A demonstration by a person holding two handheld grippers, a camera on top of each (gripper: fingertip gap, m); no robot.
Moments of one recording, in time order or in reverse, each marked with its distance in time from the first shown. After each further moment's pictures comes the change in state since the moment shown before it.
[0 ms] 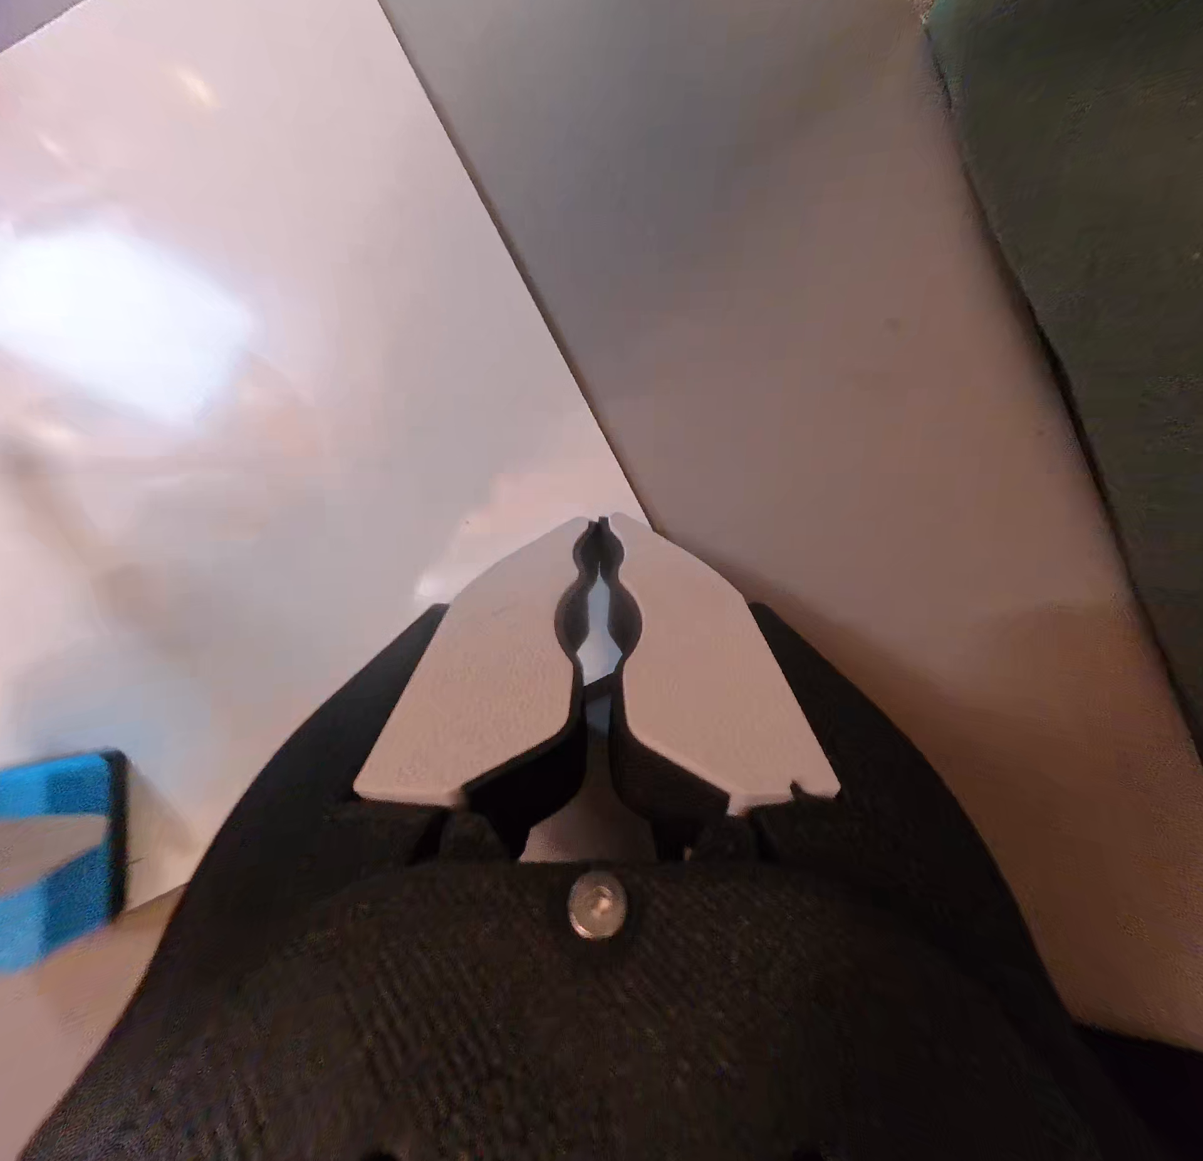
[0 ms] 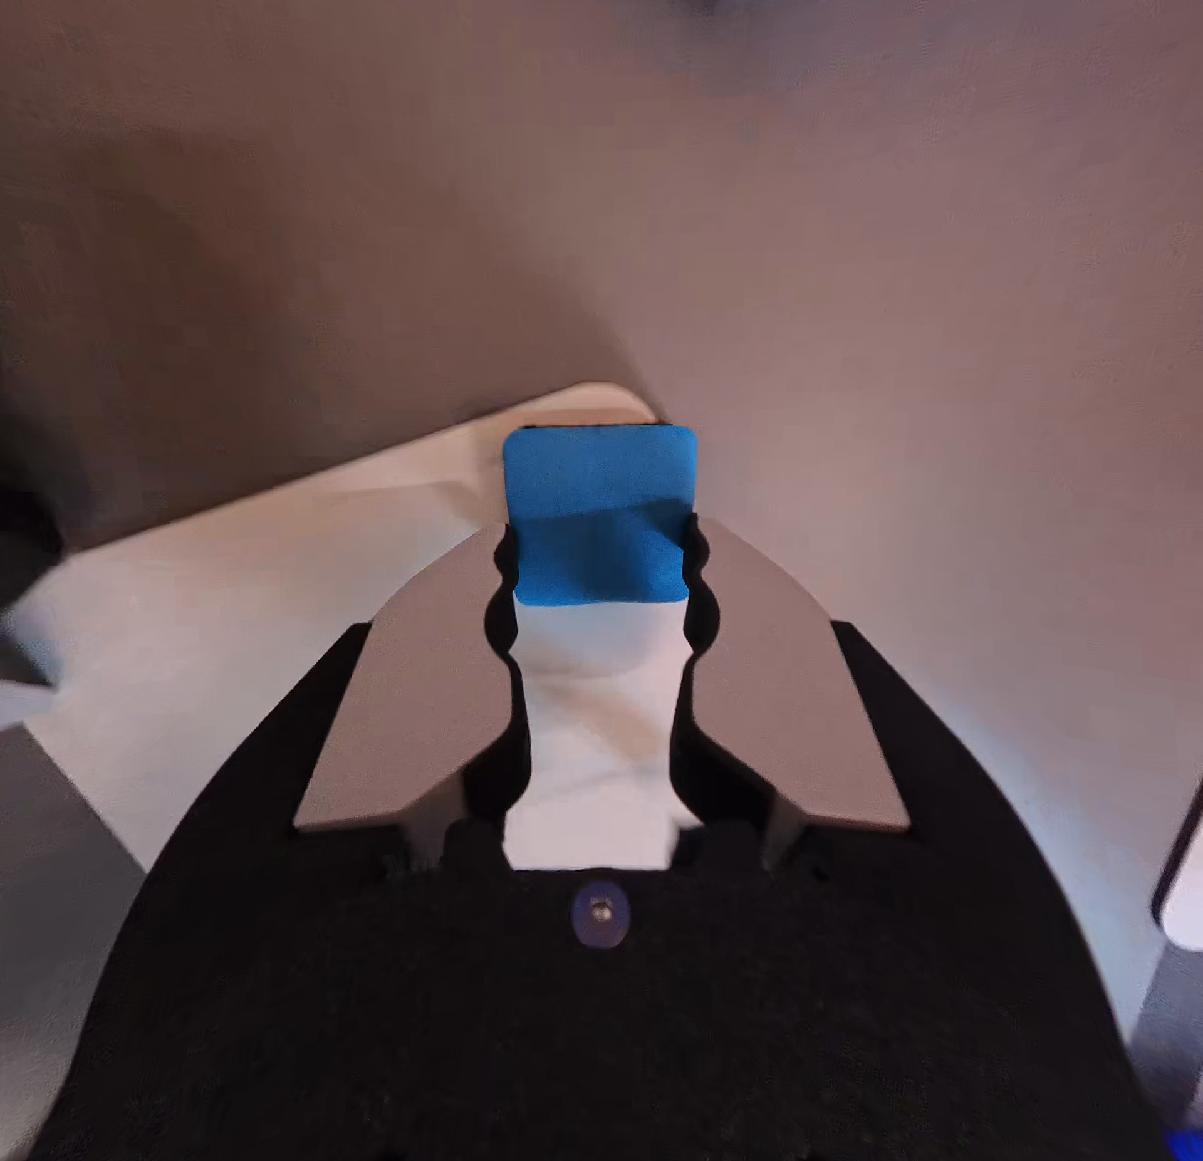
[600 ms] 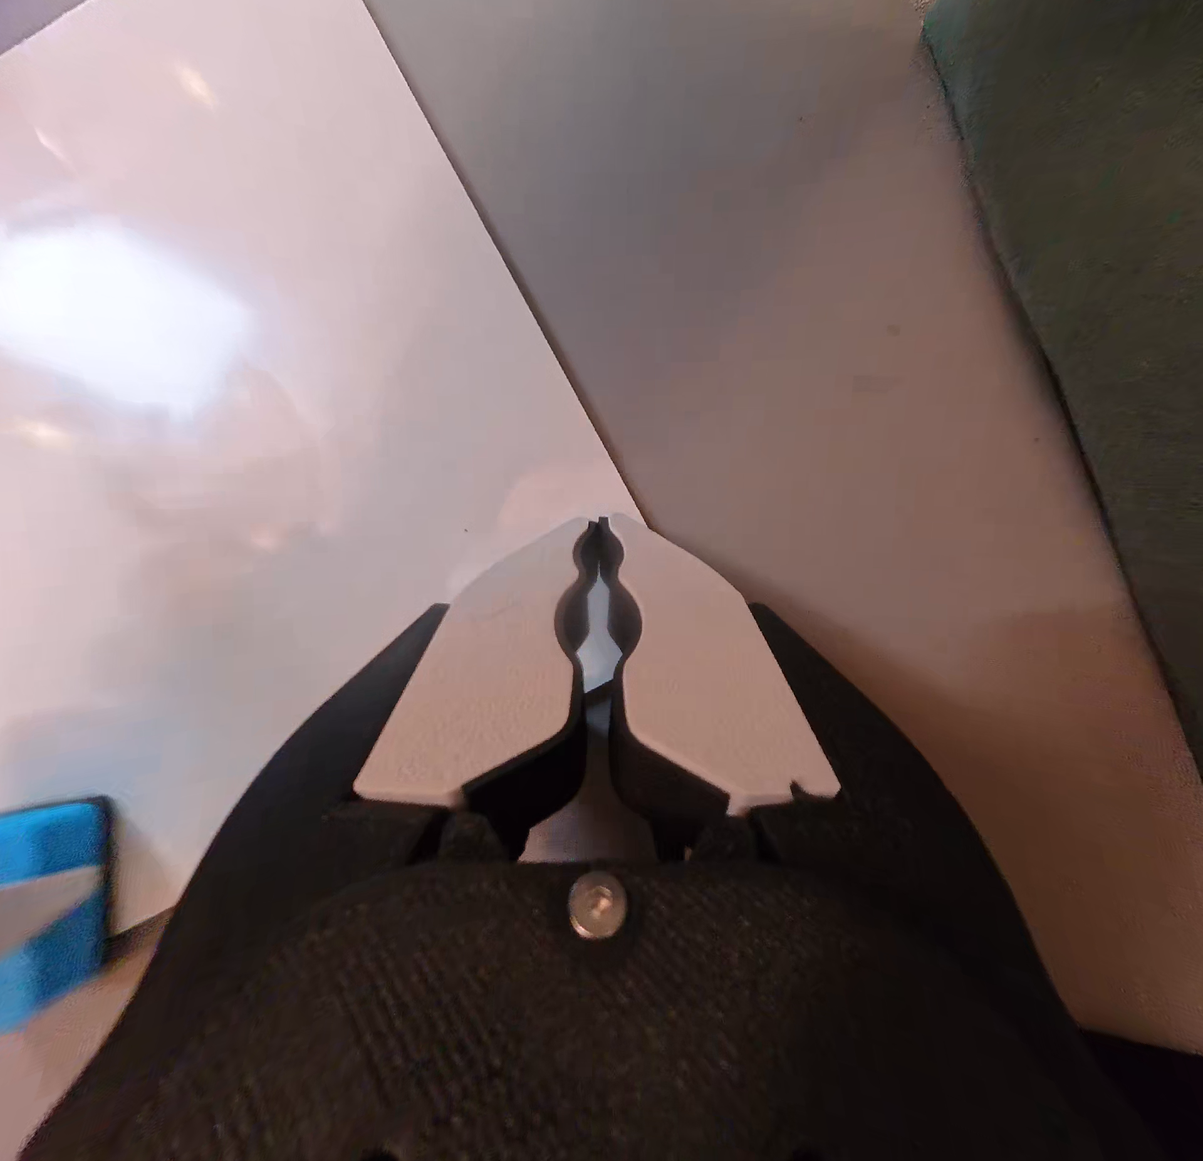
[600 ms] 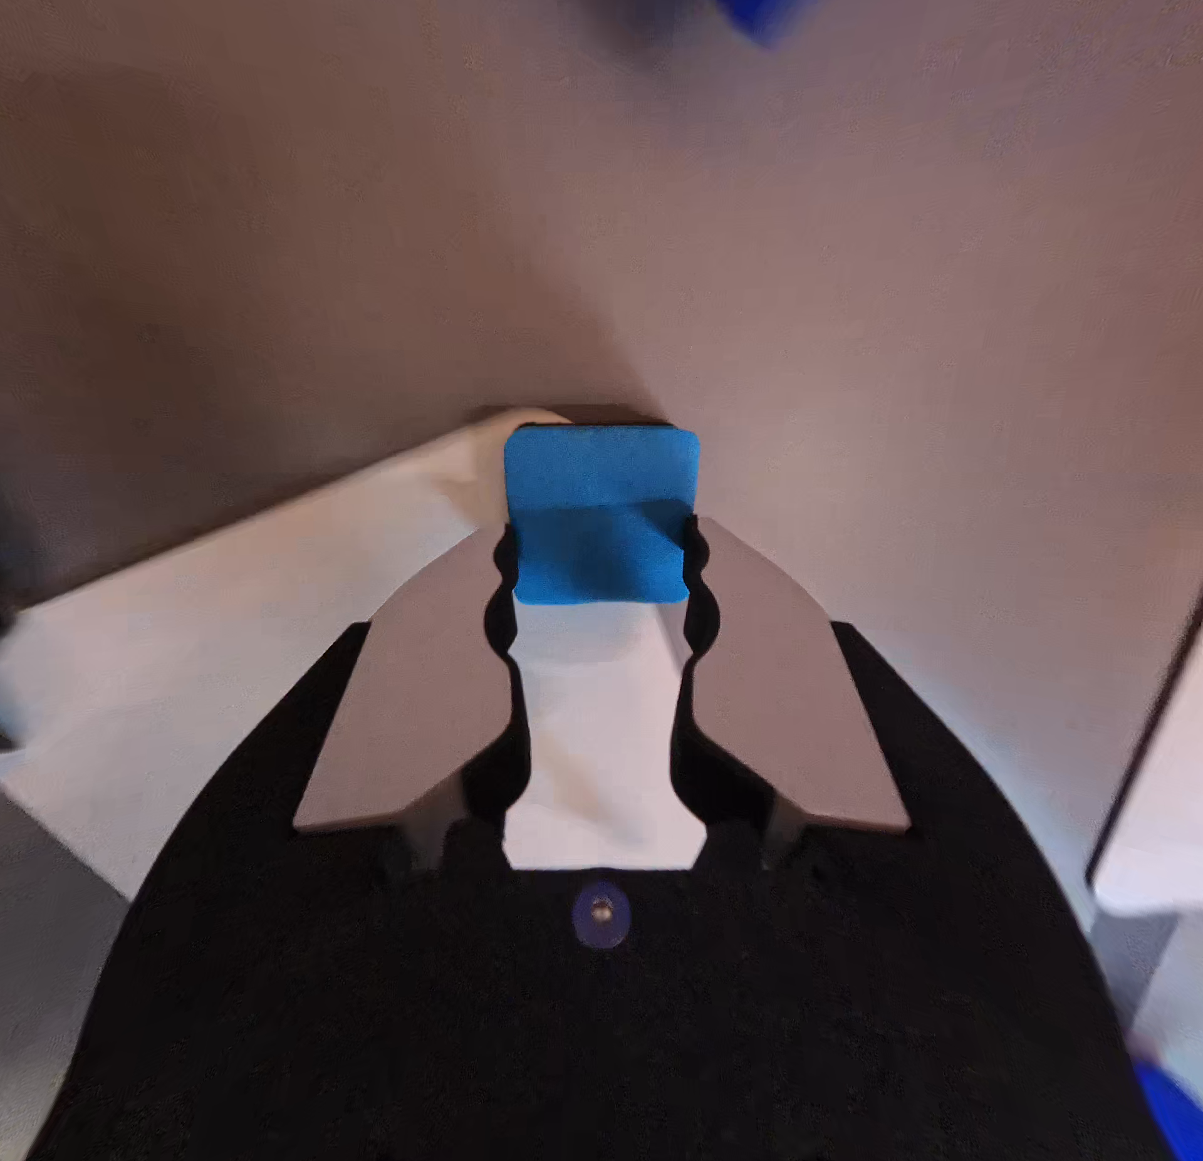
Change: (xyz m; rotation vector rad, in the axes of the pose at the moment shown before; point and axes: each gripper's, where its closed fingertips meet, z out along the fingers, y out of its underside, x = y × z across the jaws) left arm 0.000 0.000 0.000 0.001 0.002 -0.006; right arm 0.010 -0.012 0.003 -0.055 0.035 -0.009
